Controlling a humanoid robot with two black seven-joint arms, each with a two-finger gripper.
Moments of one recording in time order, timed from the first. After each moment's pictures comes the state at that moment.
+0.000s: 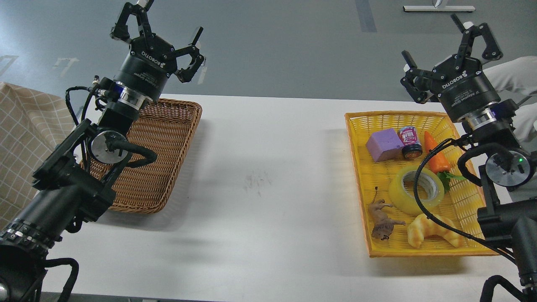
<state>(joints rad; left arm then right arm) -0.58 0.30 -1.14 -1.08 0.22 -0.49 -0.31 0.50 -0.13 1.57 1.11 -0.47 0.49 -0.12</state>
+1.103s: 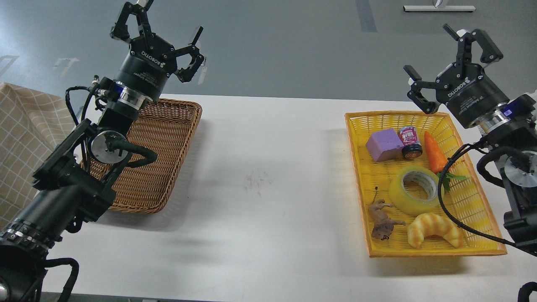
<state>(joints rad) -0.58 0.30 -1.14 -1.08 0.22 -0.49 -0.31 0.49 -0.33 1.40 1.13 -0.49 0.49 -0.12</state>
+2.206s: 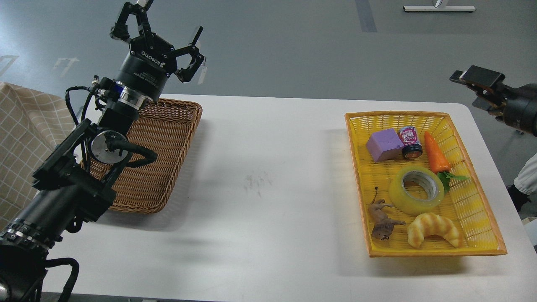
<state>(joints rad) -0.58 0.30 -1.14 -1.08 0.22 -0.49 -0.31 0.60 -0.83 1.04 1.31 -1.17 0.49 -0.22</state>
